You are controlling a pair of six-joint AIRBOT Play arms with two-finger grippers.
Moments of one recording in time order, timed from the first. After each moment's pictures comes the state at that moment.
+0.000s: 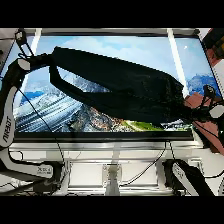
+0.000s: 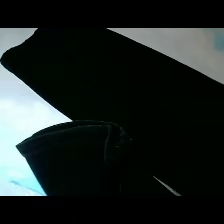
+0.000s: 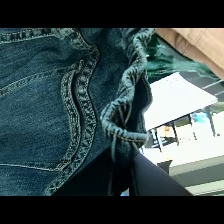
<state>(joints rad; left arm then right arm) 0.11 -1.57 1.43 1.22 -0.47 -1.32 -0.34 -0.87 0.68 -1.41 1.01 1.53</state>
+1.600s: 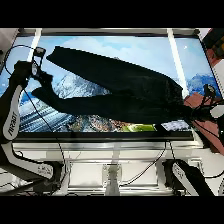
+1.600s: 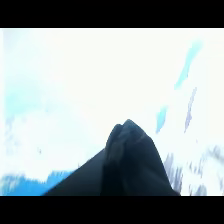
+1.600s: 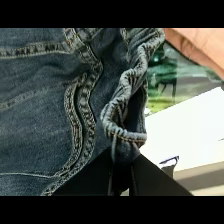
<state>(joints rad) 0.09 -1.69 1.48 1.85 -0.70 -1.48 -0.34 -0.87 0.68 -1.39 1.00 1.53</state>
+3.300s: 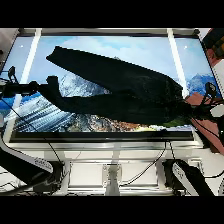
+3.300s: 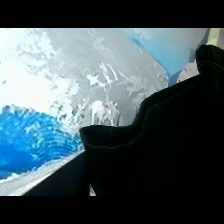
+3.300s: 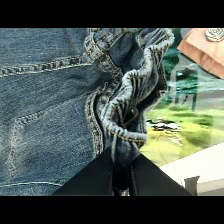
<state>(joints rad) 0.53 -1.89 1.48 0.91 -0.92 -0.99 -0.34 -0.87 0.68 -1.30 0.97 1.53</state>
